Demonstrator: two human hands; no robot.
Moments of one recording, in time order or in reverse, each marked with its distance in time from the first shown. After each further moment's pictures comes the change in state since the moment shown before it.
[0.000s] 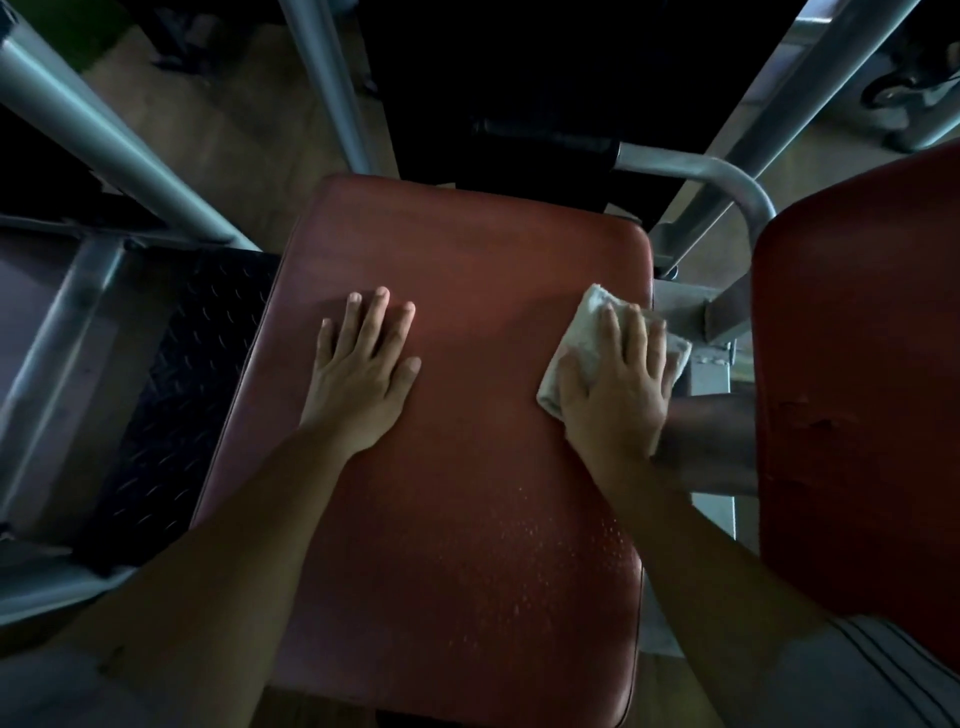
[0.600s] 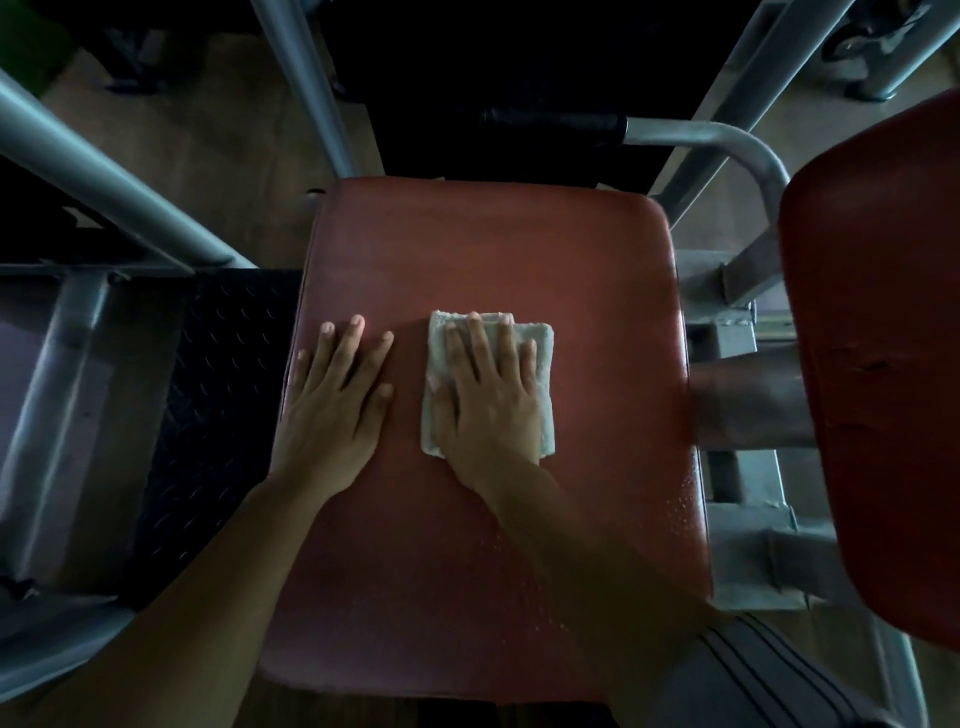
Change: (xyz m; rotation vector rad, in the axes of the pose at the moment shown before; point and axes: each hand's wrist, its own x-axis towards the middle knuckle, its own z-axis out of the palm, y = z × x) left_hand -0.034 -0.069 -0.009 -0.079 0.048 0.126; right_hand -0.057 -0.139 0.026 0.068 -0.176 -0.241
